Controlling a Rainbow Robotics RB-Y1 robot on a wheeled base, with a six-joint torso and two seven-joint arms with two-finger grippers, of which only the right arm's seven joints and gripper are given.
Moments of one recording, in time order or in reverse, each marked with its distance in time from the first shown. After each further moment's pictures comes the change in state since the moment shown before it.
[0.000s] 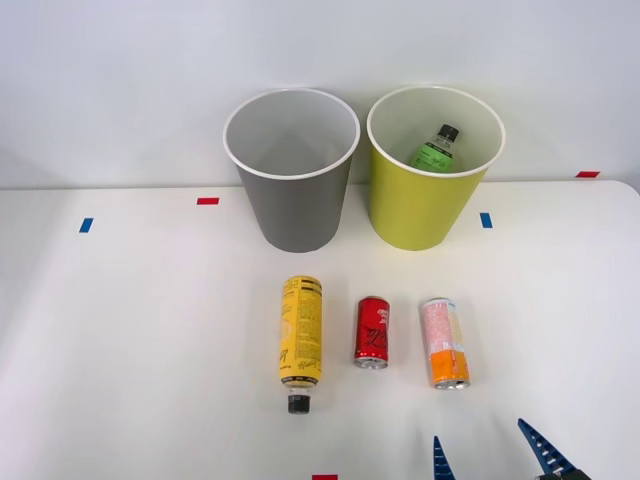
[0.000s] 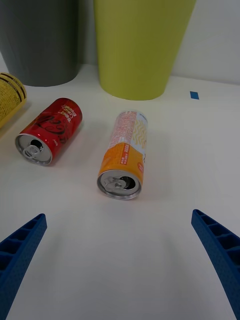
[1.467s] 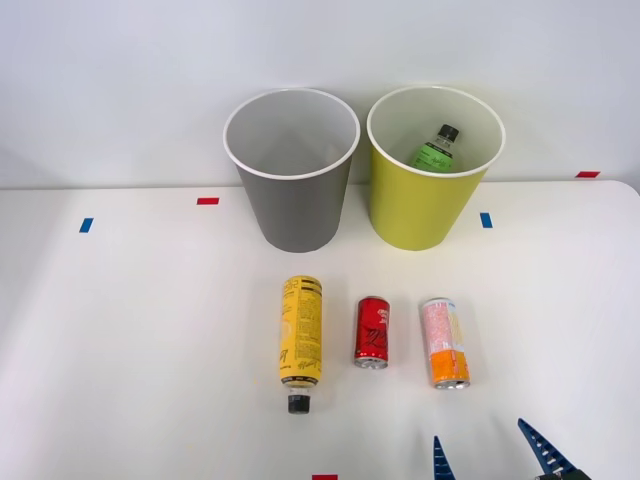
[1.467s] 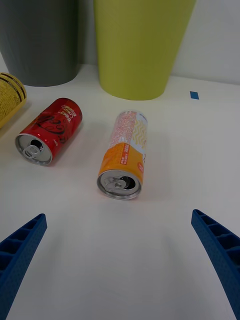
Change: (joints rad) arm 0.000 0.000 0.000 0.000 0.000 0.000 0.000
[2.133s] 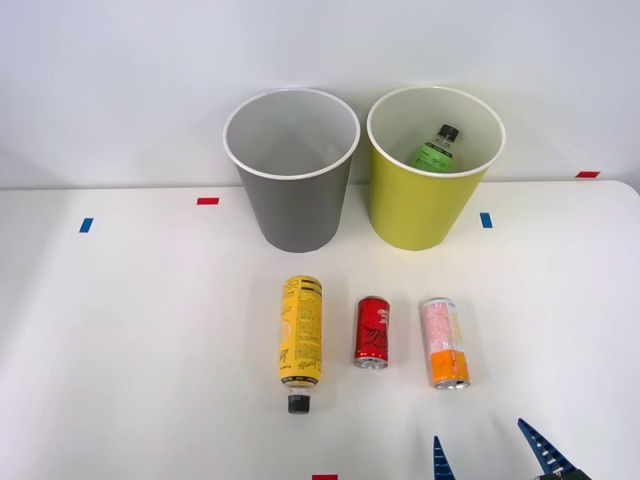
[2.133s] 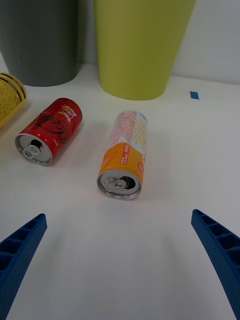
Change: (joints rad) arm 0.000 0.000 0.000 0.000 0.000 0.000 0.000
